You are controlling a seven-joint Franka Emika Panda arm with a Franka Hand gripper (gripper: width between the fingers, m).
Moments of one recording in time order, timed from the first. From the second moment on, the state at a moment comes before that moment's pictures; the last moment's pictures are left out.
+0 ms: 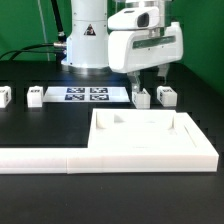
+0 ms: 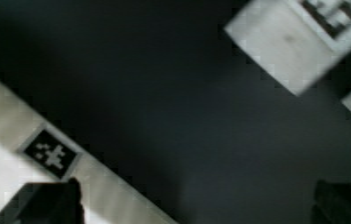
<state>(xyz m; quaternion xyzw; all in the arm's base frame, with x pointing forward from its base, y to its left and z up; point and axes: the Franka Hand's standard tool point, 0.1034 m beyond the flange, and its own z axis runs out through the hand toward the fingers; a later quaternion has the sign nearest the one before) 0.432 0.117 0.056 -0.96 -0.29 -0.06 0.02</state>
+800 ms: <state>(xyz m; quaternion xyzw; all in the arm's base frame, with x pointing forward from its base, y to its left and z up) 0.409 0.151 0.050 -1.00 -0.04 -0.04 0.04</state>
